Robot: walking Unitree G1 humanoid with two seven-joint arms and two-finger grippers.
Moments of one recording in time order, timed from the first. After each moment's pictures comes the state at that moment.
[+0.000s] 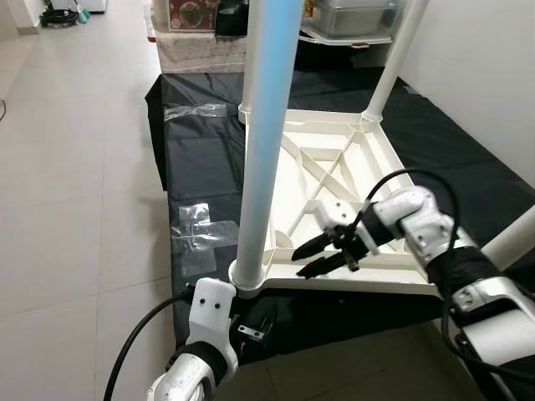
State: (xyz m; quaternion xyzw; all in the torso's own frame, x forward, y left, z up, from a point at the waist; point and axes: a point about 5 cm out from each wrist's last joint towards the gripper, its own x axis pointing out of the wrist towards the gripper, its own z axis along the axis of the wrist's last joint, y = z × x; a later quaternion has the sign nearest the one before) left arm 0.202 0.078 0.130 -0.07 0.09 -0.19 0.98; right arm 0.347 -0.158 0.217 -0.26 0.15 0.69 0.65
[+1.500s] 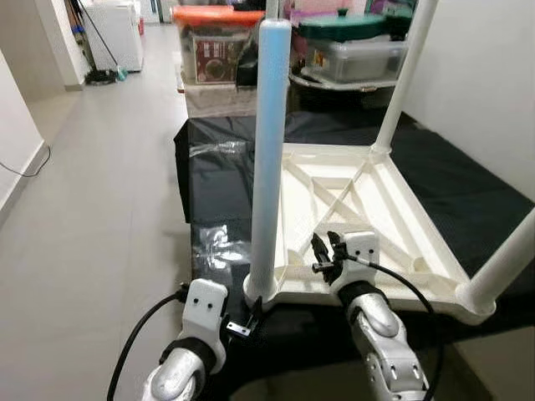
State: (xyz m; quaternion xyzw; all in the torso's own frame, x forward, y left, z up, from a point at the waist) left arm 0.224 0.097 0.114 -0.02 0.06 -0.17 0.98; right arm 0.298 -0.135 0.127 0.02 -0.02 0.07 1.00
